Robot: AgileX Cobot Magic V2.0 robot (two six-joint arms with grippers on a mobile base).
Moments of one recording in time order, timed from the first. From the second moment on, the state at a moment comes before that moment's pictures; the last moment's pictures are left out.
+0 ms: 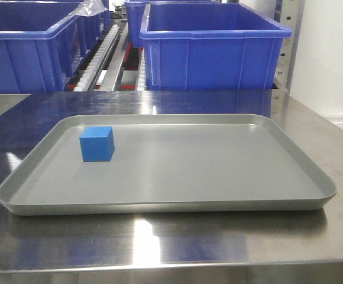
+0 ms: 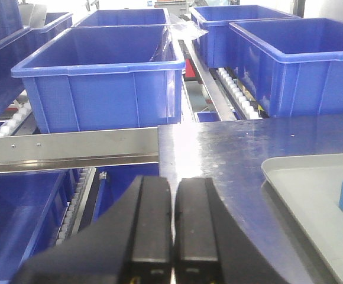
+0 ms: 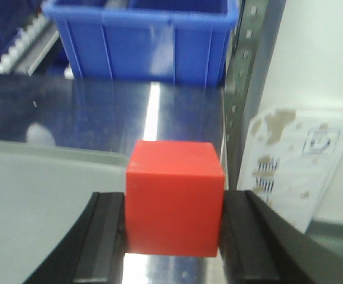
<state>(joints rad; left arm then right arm) -0.06 -0.01 0.00 -0.04 0.06 0.04 0.14 0.61 -0.44 0.06 0.11 -0.02</state>
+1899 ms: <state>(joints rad) -0.06 0.20 -0.23 -0.11 0.28 0.04 0.14 0.31 -0.39 0.06 0.09 -0.03</state>
